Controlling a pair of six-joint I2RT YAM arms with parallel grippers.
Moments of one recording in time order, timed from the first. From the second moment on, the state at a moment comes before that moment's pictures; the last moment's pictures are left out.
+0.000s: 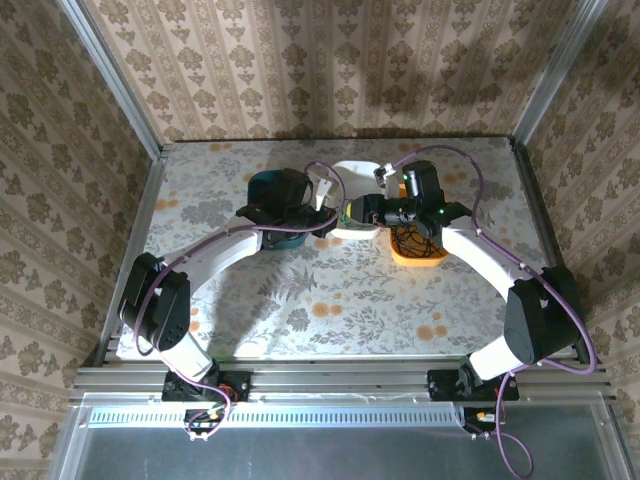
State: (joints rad) left arm -0.67 1.63 1.20 -0.26 0.33 -0.20; right arm 0.35 1.50 1.10 -0.20 -0.61 0.53
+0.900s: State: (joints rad) left arm -0.68 1.63 1.18 -0.21 0.36 -0.21; right arm 0.39 1.53 1.11 -0.11 -0.56 0.59
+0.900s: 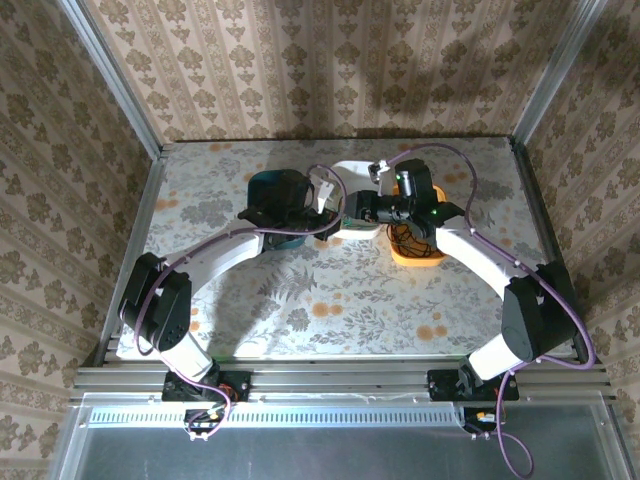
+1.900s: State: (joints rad) left arm -0.59 1.64 1.03 0.55 0.99 -0.69; right arm 0.22 1.44 1.04 -0.07 -0.41 0.71
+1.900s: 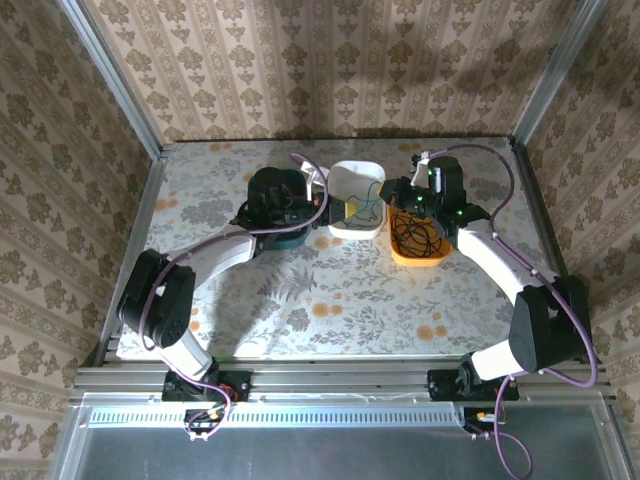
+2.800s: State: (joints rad) left arm -0.51 1.56 1.07 0.42 0.97 -0.59; right arm 0.14 1.31 1.04 -0.34 0.15 0.45
